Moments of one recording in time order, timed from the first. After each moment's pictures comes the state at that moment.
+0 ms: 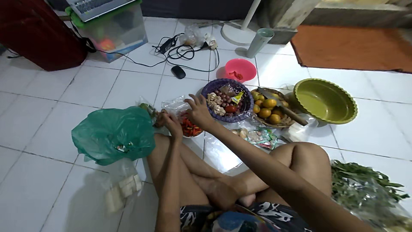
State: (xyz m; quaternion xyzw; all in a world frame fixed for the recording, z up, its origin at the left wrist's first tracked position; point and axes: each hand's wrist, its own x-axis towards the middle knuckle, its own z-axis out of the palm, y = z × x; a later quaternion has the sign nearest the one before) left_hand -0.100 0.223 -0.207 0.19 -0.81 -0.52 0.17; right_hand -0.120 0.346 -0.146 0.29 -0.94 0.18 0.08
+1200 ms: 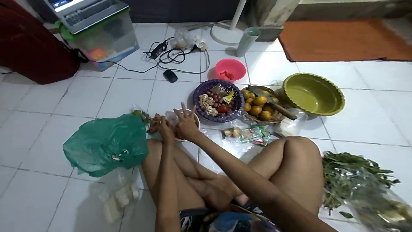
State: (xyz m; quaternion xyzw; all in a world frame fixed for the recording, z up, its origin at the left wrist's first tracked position) left_hand -0.096 0.215 -0.207 0.11 -0.88 -0.45 0.11; right_hand -0.096 0.319 -0.146 0.17 -0.96 0.19 -0.14
